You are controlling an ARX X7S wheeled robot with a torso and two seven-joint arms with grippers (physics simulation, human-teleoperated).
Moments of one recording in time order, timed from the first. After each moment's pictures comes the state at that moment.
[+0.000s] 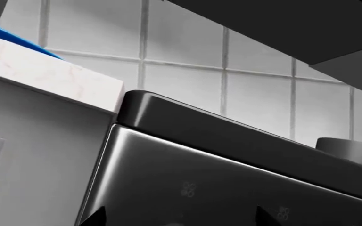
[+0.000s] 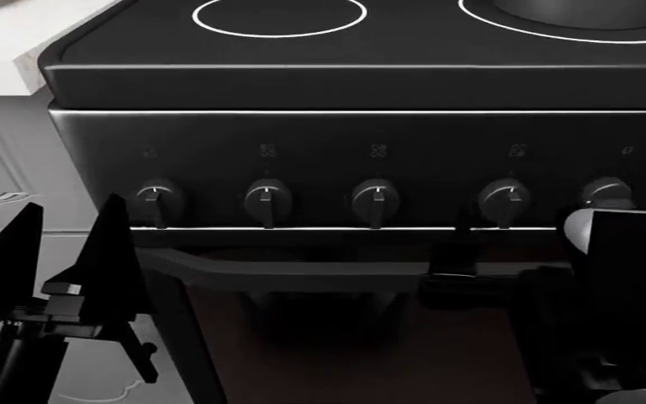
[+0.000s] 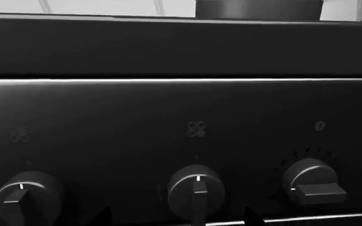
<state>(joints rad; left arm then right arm) 0.09 -0.51 -0.18 0.86 -0.94 -0.21 -0.29 0.79 0.86 -0.56 -0.95 1.57 0.61 1.50</state>
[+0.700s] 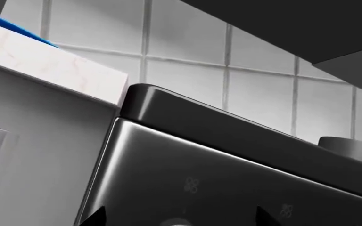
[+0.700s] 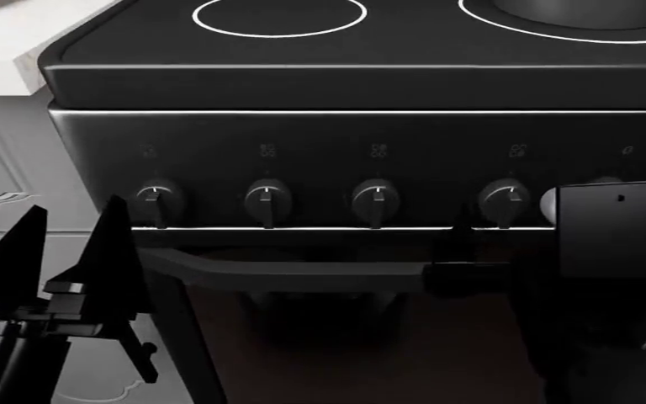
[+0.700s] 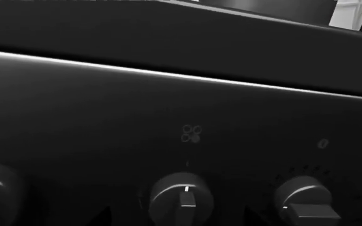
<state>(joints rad) 0.10 -0.52 -0.17 0.85 -0.95 -0.20 -0.29 0.91 0.88 -0.63 -0.85 1.64 0.72 1.50</state>
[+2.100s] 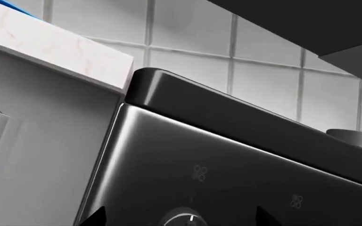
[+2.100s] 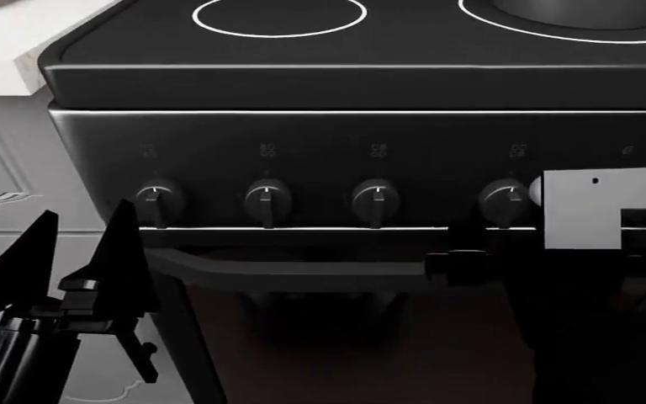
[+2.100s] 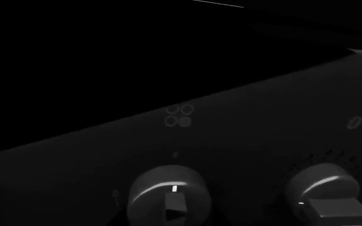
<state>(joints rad) 0.09 -0.52 -0.14 0.81 -0.94 -0.19 -0.29 0.90 0.87 -0.66 -0.70 1.61 0.70 1.41</state>
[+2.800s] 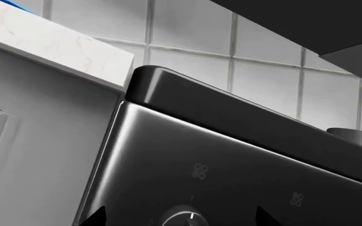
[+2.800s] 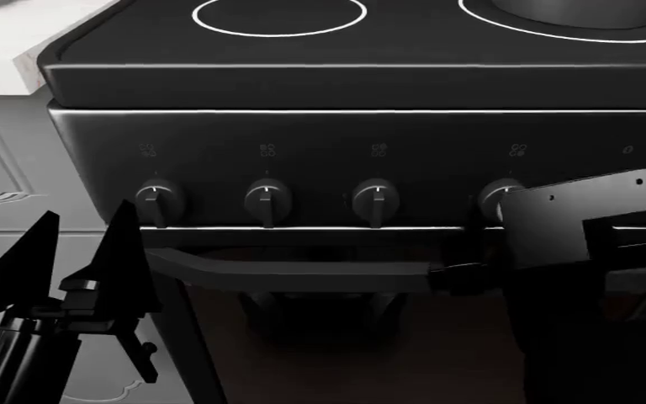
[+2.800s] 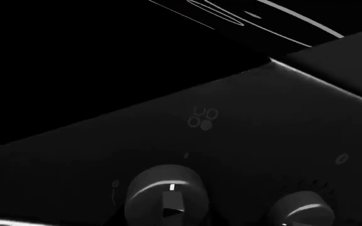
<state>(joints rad) 0.09 -0.52 -0.14 0.81 -0.94 -0.19 -0.29 0.98 0.88 -0.77 -0.72 1.51 0.87 1.43</state>
